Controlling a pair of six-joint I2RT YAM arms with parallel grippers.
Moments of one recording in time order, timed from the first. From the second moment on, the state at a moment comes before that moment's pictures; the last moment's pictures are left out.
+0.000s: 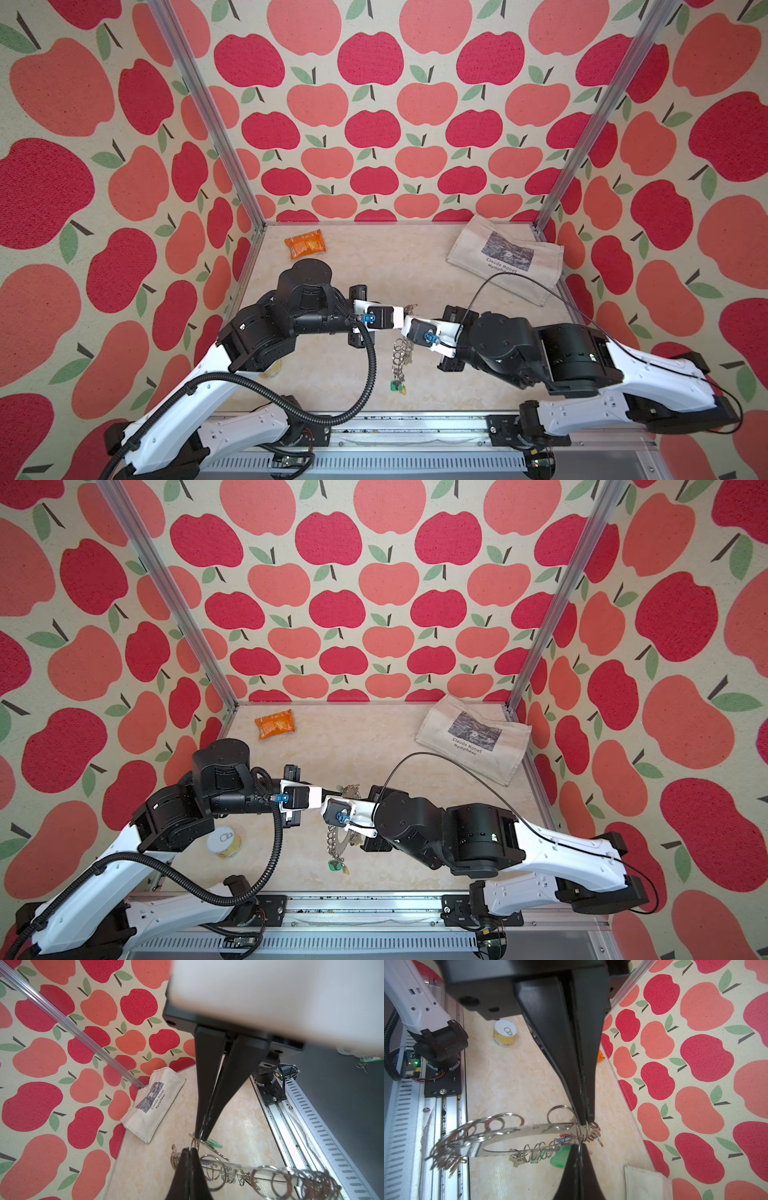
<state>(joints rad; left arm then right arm) -0.88 0.97 1.38 -0.73 0.51 0.72 1.59 1.16 1.54 -0.90 0.54 -0.34</state>
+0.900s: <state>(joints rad) -0.76 0.89 1.18 -0.29 0.77 0.38 1.54 1.04 1.39 -0.65 0.39 -0.28</state>
